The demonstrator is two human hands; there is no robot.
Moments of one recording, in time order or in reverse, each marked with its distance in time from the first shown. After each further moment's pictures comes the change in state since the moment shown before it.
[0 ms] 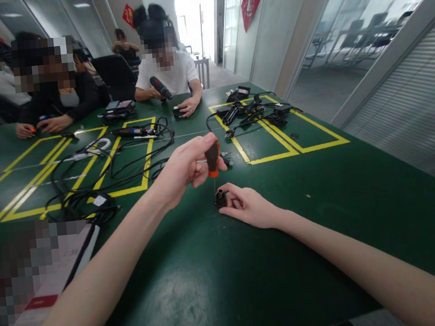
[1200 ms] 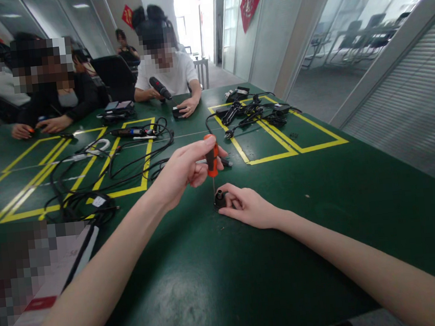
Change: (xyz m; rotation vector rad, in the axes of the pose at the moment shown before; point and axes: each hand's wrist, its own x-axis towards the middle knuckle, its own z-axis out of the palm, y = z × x) left_hand 0.000 -0.003 -0.001 0.014 -0.017 -0.008; right_hand 0.000 -0.001 0.000 0.006 -0.001 0.006
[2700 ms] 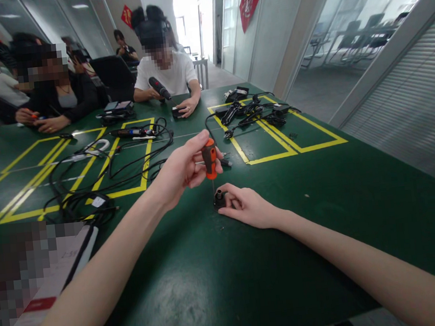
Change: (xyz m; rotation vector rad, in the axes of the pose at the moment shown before) left_hand 0.000 0.006 0.002 0.024 -0.001 -0.024; right_hand 0.000 0.001 0.000 -0.026 0.006 -0.016
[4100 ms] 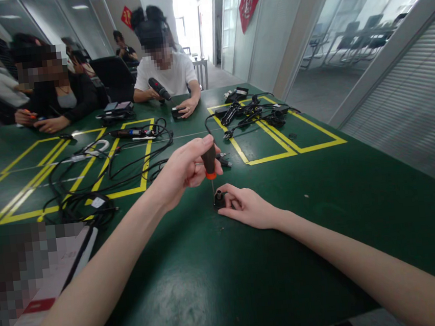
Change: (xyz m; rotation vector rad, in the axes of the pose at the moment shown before) left_hand -0.001 -0.003 -0.001 -0.014 0.008 -0.002; right_hand 0.000 0.000 0.001 0.006 -0.008 0.009
